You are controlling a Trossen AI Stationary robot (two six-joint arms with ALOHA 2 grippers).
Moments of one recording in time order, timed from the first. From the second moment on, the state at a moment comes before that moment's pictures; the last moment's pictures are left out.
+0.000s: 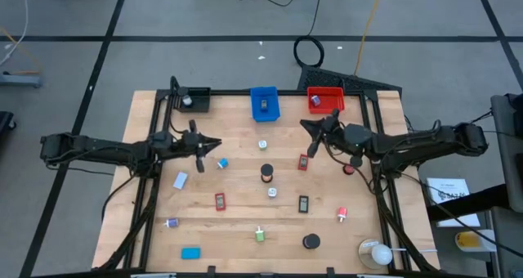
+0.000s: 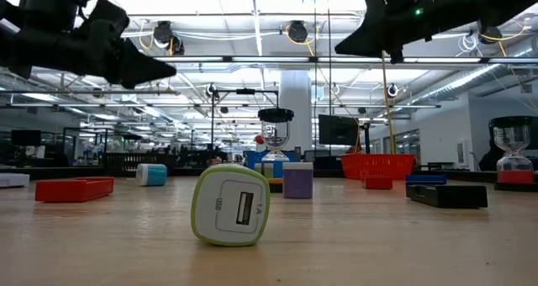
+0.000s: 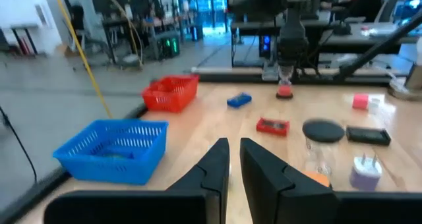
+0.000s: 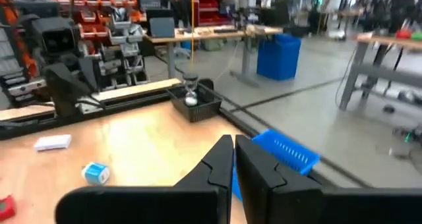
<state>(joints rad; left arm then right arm) 0.13 0.77 0.10 0.64 -0.10 0.09 -0.05 1.04 0.50 0.43 0.50 0.09</state>
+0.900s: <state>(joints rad) 0.14 0.86 0.11 0.70 -0.14 0.07 0.21 1.21 0.95 -0.73 0.50 0.63</state>
